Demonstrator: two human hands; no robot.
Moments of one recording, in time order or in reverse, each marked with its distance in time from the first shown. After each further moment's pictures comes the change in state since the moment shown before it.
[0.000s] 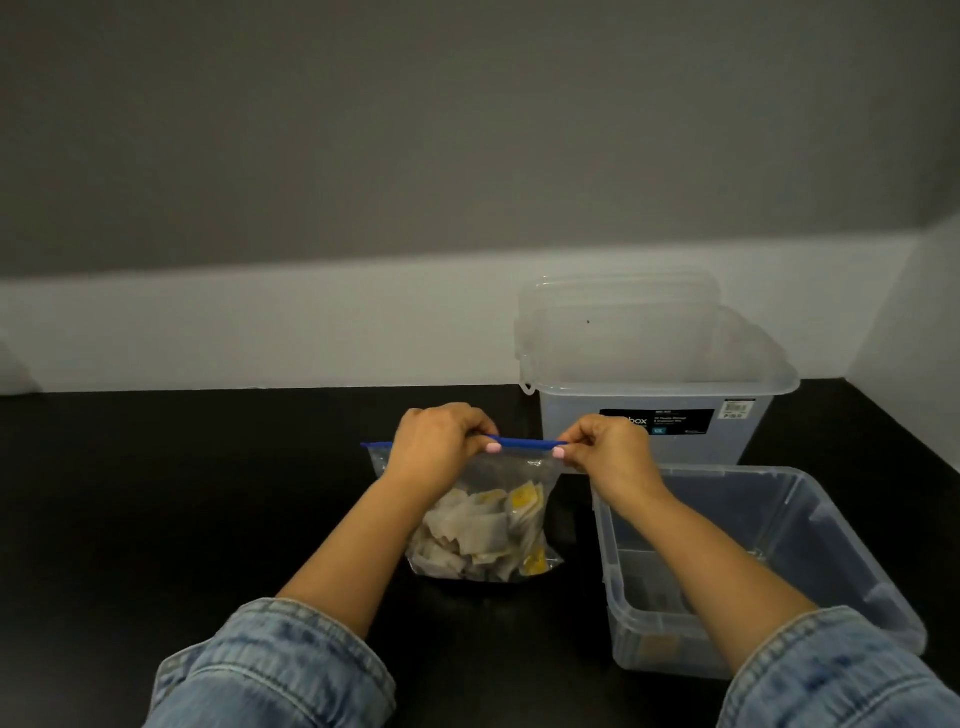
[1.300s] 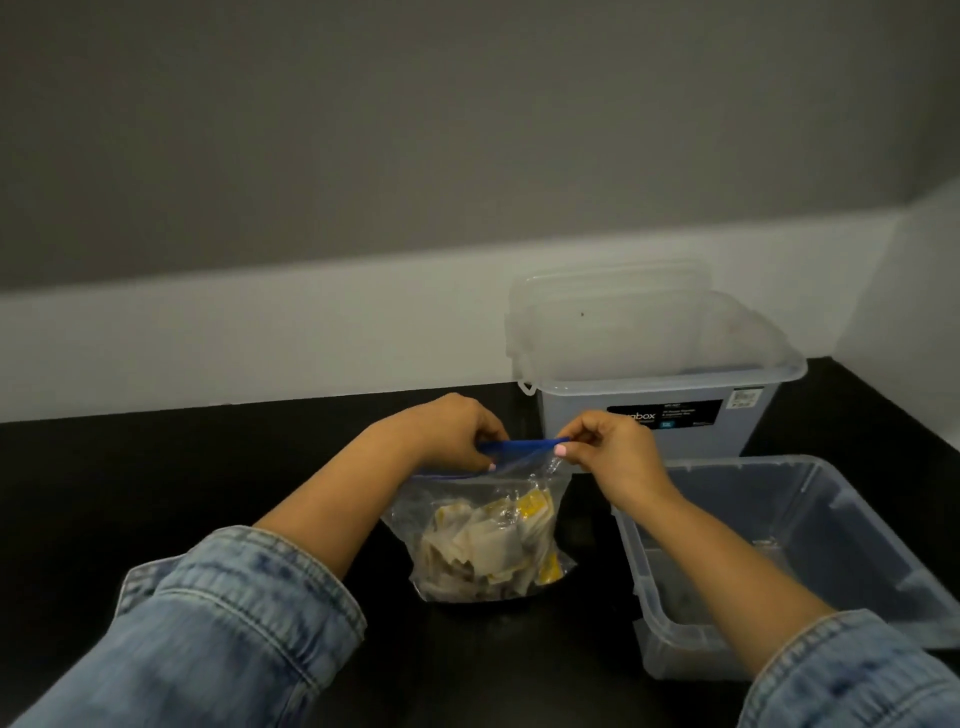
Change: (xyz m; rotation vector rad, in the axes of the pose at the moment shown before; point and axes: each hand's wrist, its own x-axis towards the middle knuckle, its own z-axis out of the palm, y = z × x) left_hand 0.041 -0.021 -0.026 0.034 -0.477 0.241; right_hand 0.008 -0.003 0.017 0.045 0.037 -0.029
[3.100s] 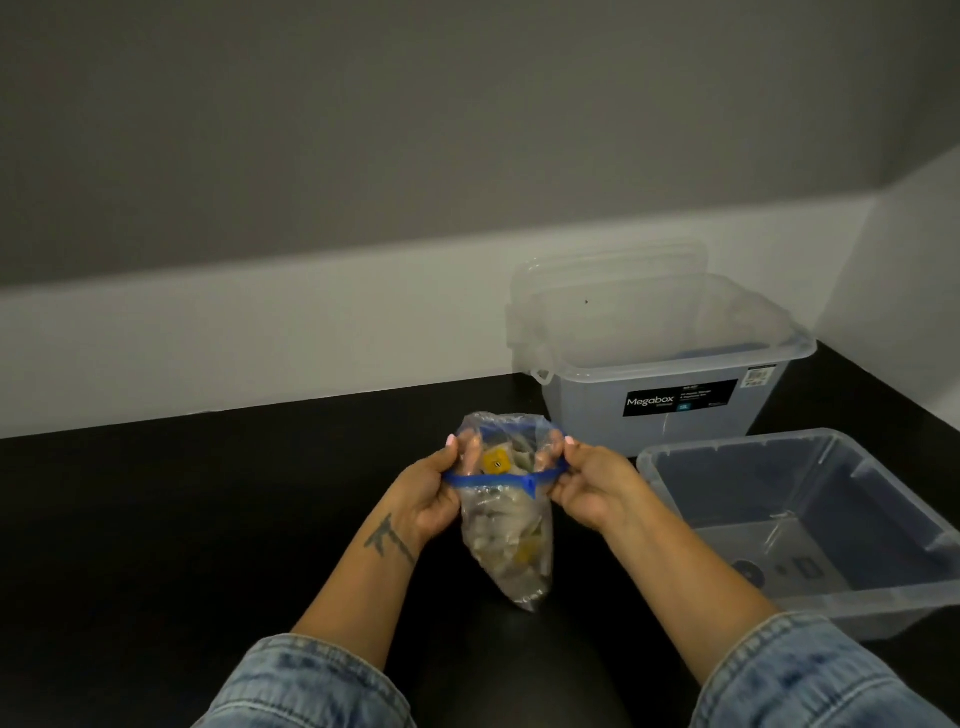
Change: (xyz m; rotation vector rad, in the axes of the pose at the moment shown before) left_hand -0.004 -0.058 0.077 -2.330 0.159 -0.442; right_hand 0.001 -0.025 0.070 1.265 0.111 0.801
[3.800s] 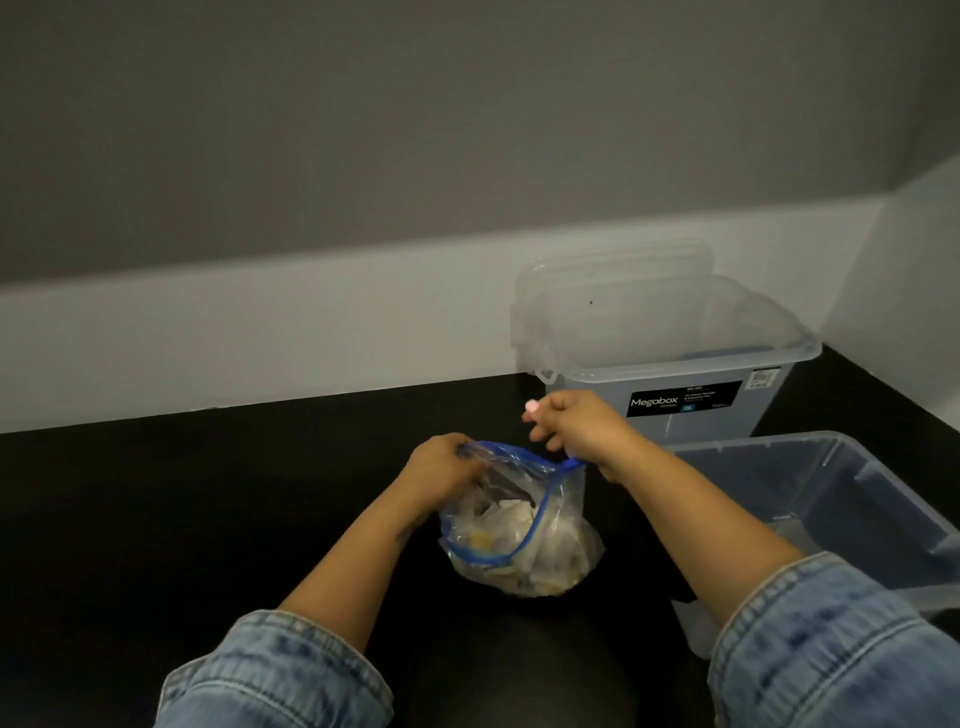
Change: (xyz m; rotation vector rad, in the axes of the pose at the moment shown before) left_hand -0.007 0.010 0.011 1.503 0.127 0.388; right_hand -0.001 -0.029 0.025 -1.260 -0.089 -0.407
